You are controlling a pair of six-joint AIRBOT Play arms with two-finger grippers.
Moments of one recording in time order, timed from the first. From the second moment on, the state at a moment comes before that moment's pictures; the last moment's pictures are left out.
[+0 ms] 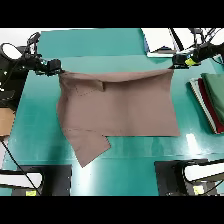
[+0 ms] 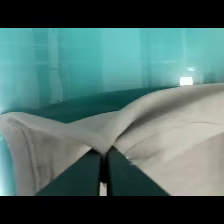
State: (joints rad) left arm 0.01 -1.53 1.53 1.12 -1.02 -1.46; right arm -0.11 -1.58 1.72 -1.32 1.28 1.45
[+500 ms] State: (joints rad) left arm 0.03 -1.55 1.37 1.12 -1.15 -1.38; right arm -0.11 -1.59 1.53 -1.34 1.31 1.43
